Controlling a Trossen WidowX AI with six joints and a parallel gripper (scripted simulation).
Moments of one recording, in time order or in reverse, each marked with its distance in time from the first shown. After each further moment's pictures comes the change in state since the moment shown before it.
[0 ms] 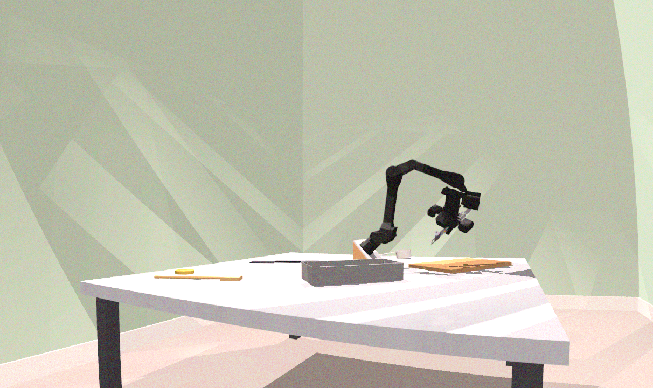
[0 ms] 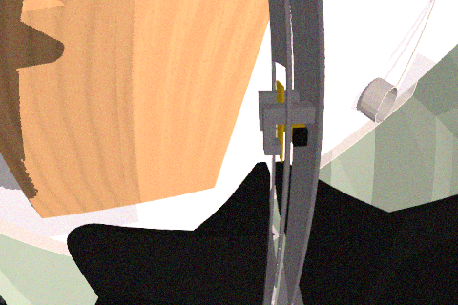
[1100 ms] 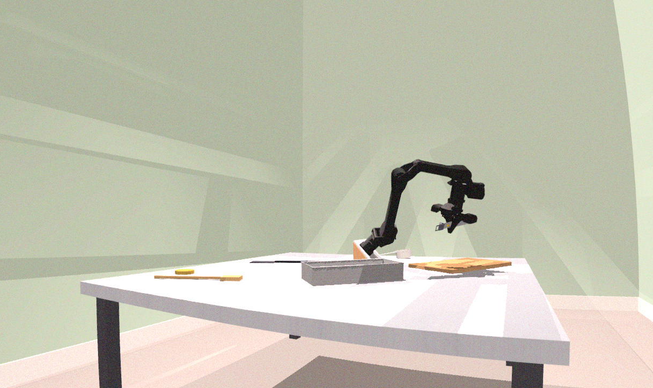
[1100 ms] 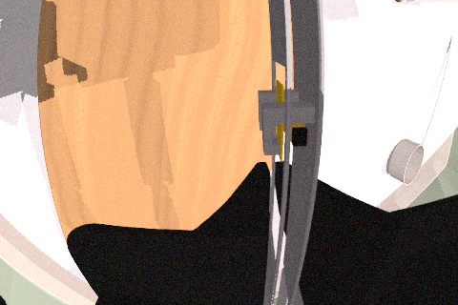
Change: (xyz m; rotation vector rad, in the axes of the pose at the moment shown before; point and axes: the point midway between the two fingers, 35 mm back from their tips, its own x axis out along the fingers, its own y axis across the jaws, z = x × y) arm -0.013 0.009 -0.005 0.032 -0.356 0.125
